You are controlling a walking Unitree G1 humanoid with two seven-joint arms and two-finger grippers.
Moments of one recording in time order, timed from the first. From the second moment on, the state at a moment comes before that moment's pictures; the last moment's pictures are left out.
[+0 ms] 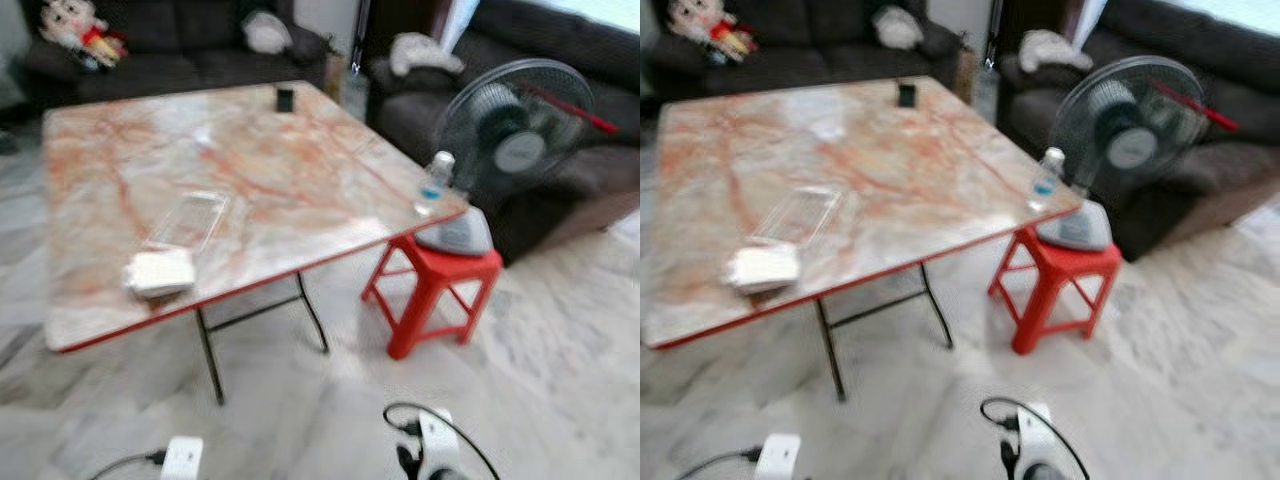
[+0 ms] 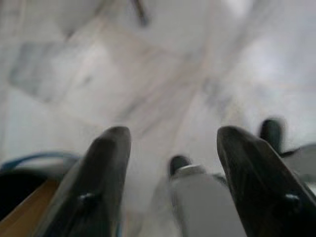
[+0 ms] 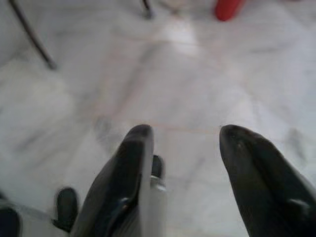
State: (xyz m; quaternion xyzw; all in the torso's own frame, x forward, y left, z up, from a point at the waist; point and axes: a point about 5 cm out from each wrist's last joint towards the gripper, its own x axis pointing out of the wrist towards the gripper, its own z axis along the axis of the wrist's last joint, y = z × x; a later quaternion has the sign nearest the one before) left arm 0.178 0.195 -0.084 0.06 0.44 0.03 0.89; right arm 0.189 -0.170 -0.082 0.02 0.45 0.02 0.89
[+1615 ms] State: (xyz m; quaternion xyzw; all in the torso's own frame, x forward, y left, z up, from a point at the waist) left arm 0.177 0.182 -0.086 0.07 0.44 0.00 0.89; right arm 0.188 -0.184 -0.081 -0.01 0.44 0.02 0.90
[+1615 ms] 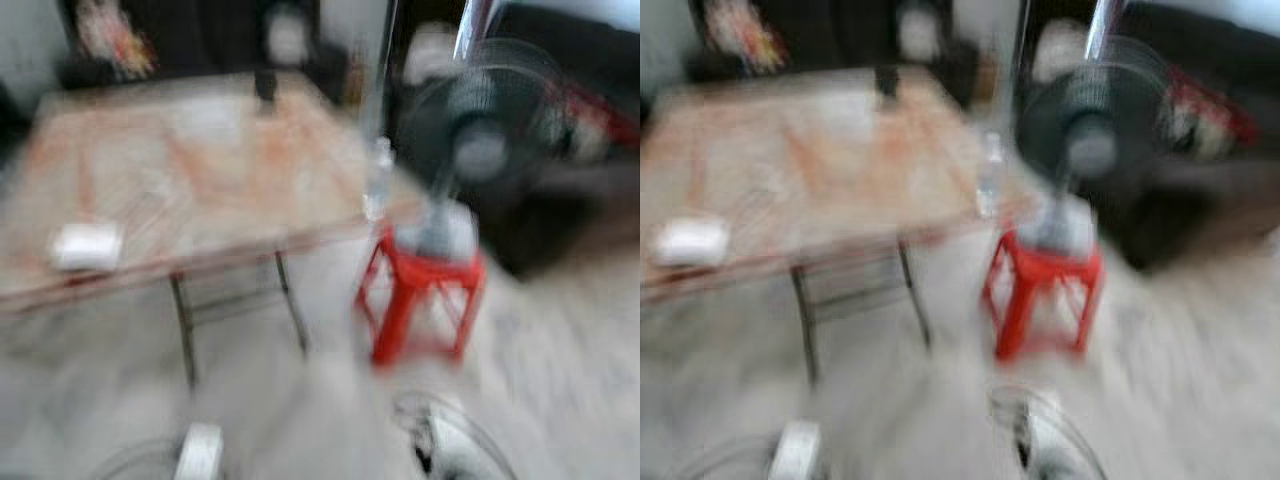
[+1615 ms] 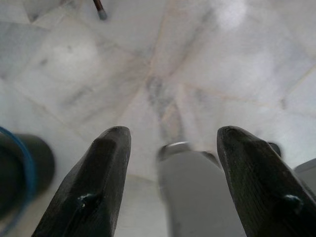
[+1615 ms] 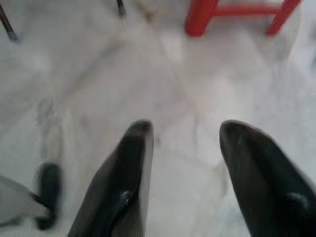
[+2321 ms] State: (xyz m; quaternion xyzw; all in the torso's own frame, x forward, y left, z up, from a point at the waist) left arm 0.168 0.204 -0.087 0.09 0.46 0.03 0.88; right arm 0.207 -0.161 -0.072 0.00 0.41 0.05 0.91
